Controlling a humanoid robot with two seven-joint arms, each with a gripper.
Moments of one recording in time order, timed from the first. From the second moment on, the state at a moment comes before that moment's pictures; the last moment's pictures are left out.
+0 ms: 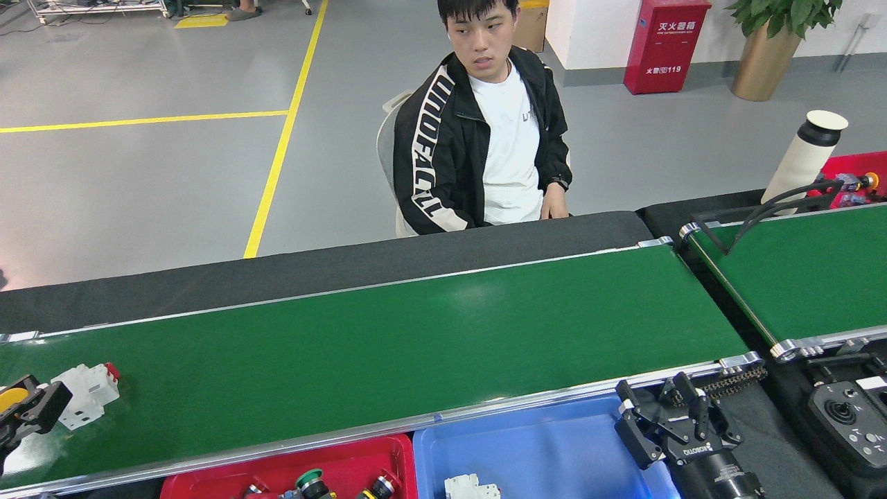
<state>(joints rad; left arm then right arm) 0.03 0.53 0.40 -1.20 -1.05 -0.54 -0.10 0.09 -0.01 -0.17 -1.57 1.21 -0.40 -0.01</state>
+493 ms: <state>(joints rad) 0.25 0.41 0.42 -1.59 -1.05 -0.65 -0.11 0.09 -0.03 -0.22 -1.57 1.19 -0.38 -0.01</state>
